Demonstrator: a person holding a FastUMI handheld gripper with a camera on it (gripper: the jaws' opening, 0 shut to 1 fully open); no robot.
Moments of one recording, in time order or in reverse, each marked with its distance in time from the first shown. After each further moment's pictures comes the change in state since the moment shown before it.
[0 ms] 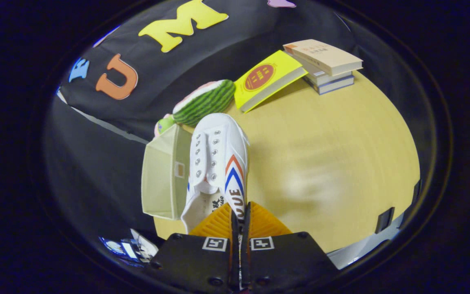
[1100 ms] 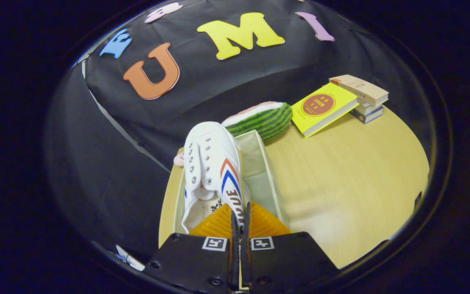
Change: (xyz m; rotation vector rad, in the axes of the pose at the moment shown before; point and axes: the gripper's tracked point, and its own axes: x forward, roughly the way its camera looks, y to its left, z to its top) arm 0.030 0.043 -0.001 -0.125 -0.356 -0.072
